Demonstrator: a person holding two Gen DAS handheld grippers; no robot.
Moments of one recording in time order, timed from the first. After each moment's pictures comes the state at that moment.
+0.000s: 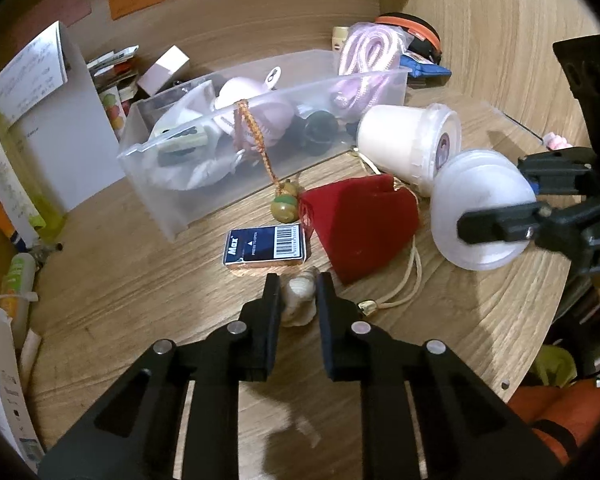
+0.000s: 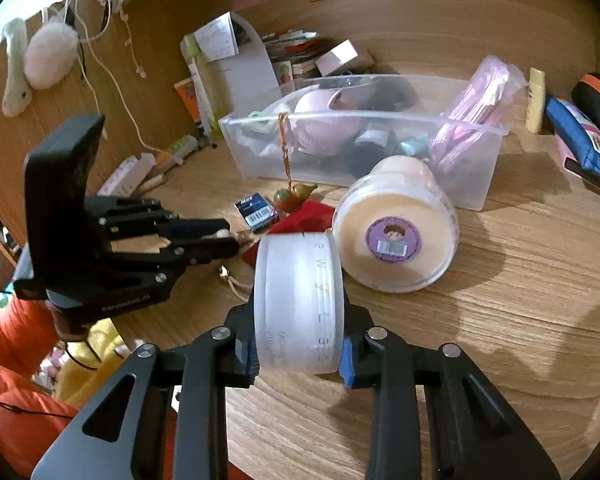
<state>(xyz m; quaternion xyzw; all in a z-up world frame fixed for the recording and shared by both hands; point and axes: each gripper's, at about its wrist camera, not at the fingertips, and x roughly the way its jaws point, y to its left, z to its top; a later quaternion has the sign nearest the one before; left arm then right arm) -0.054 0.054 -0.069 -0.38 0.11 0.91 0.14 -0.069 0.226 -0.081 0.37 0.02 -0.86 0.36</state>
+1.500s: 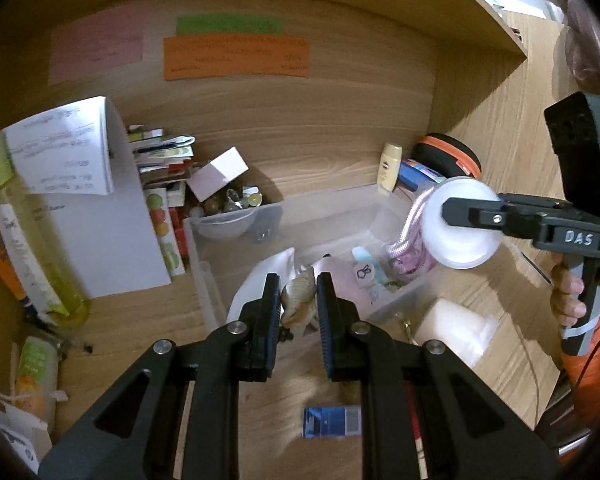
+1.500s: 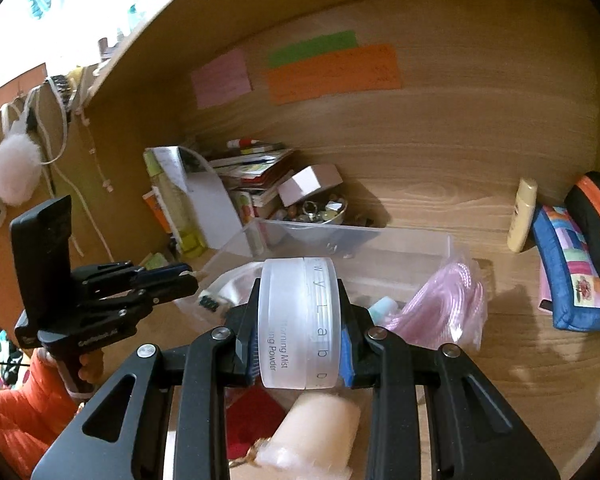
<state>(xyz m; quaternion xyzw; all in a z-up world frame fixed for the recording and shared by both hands) -0.136 0.006 0.012 -0.29 0.01 0.95 0.14 -0.178 0.225 0.013 0.29 -0.01 -0.89 0.34</state>
